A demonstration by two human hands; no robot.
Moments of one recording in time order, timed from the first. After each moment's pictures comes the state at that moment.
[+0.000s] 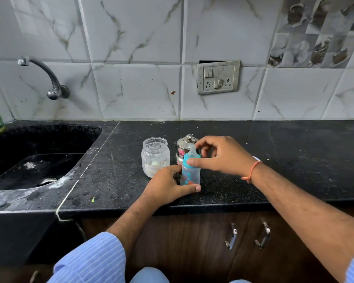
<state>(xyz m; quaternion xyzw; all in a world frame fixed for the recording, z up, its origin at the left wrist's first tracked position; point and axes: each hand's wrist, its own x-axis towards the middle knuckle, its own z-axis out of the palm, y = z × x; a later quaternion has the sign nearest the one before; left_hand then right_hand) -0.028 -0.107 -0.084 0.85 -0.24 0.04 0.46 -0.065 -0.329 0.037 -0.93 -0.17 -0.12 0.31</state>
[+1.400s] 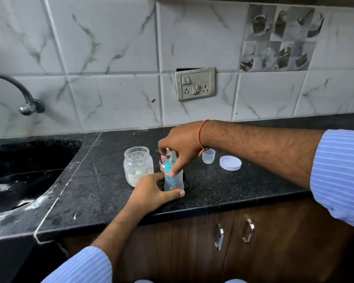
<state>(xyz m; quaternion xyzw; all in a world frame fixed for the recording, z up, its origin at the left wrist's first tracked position) -0.041 -0.105 -0.066 0.86 -0.21 0.01 0.46 -0.039 -0.274 0.107 -0.95 -0.23 0.02 -0.21</state>
